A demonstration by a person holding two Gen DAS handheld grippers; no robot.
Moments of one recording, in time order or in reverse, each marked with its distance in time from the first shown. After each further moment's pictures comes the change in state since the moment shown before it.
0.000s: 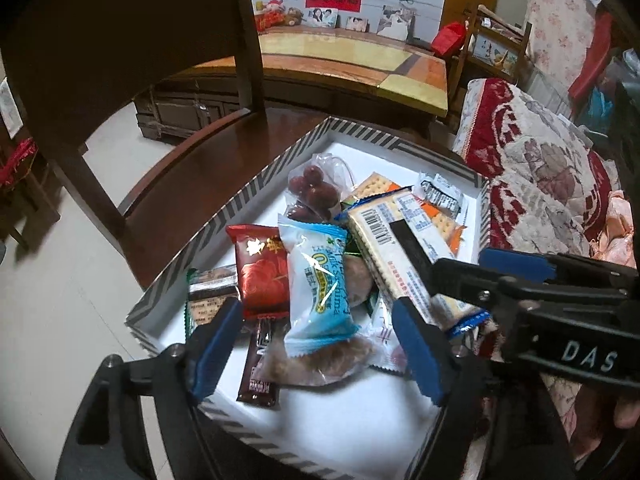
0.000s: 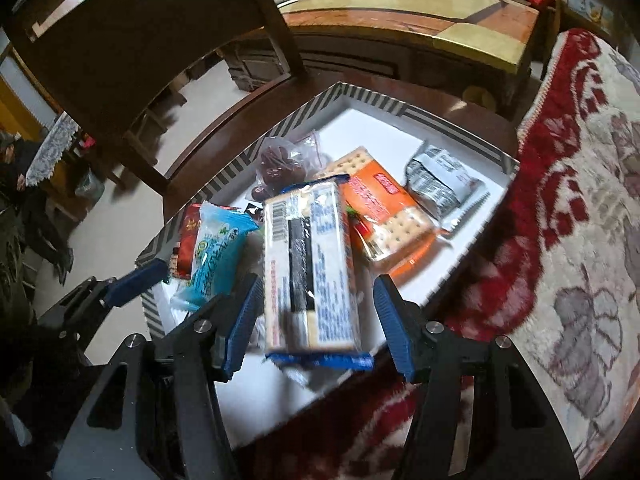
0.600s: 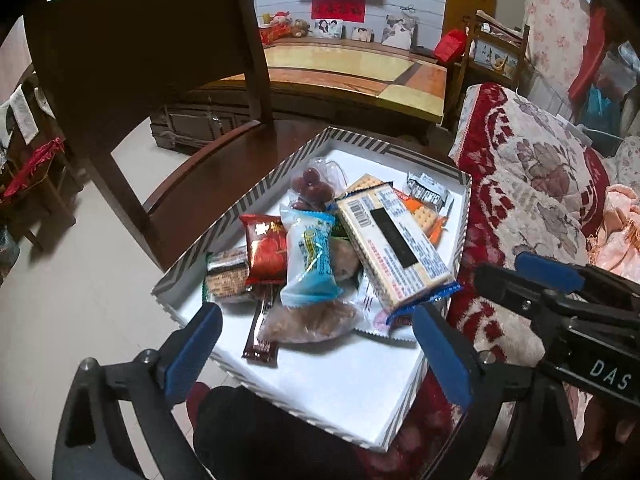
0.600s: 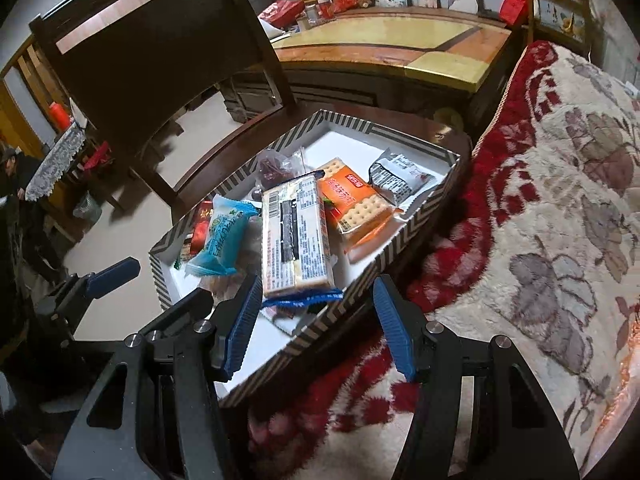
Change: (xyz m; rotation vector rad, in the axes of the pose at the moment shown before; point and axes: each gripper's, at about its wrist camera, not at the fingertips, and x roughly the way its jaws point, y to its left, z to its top) left arm -0.037 -0.016 -0.018 0.003 -0.028 0.054; right arm -0.056 -0.006 -0.046 0.000 -0.135 -0.040
